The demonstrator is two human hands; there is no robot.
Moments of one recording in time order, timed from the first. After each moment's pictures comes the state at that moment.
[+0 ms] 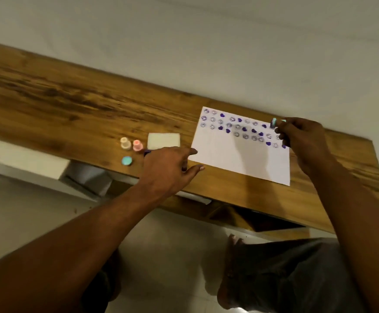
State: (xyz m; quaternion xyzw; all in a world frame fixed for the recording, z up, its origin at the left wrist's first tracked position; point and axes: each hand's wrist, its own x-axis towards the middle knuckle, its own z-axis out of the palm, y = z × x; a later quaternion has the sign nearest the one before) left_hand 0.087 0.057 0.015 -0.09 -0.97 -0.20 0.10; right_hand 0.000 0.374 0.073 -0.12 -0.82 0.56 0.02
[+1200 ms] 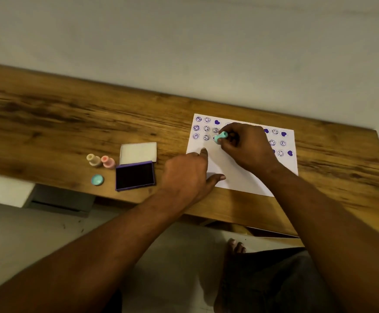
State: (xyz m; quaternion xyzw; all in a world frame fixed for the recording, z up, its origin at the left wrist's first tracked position) left_hand 0.034 0.155 -0.011 -0.11 -0.99 0.00 -0.01; right_hand -0.033 0.329 0.012 0.08 -0.94 0.32 0.00
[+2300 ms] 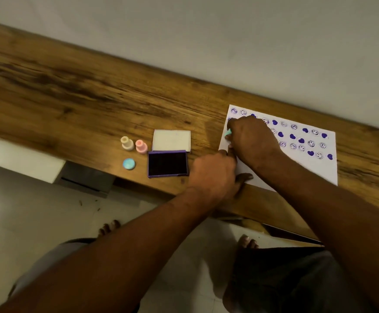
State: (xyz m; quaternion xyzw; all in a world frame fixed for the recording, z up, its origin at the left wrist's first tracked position) left_hand 0.045 0.139 -0.022 -0.09 -0.99 -0.09 -0.02; right_hand -0.042 0.240 0.013 0.17 -0.98 -0.02 -0.05
